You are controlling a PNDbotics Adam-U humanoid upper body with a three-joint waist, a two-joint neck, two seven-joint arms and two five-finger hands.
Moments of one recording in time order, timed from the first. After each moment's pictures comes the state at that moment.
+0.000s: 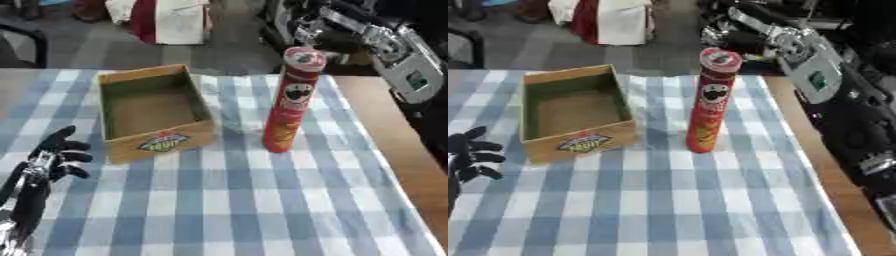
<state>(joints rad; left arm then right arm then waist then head) -0.10 0.22 -0.03 -1.80 -0.10 0.05 -0.15 -0.95 -0.52 0.25 -1.17 0.39 -0.24 0.41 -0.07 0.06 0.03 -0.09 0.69</state>
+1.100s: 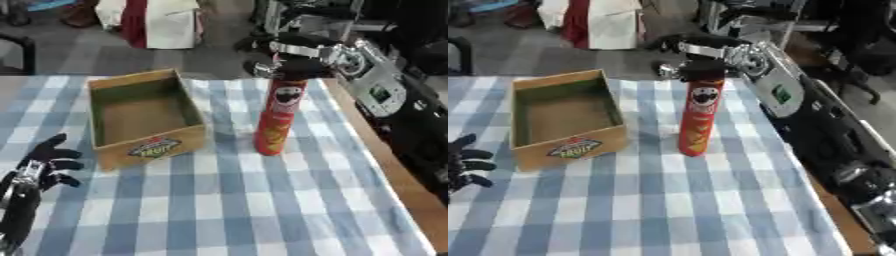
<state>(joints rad) -0.10 0.22 -0.03 -1.80 -0.10 0.05 -0.15 -0.93 -0.49 0.34 -1.27 0.40 -0.23 0.60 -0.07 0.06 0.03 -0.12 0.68</state>
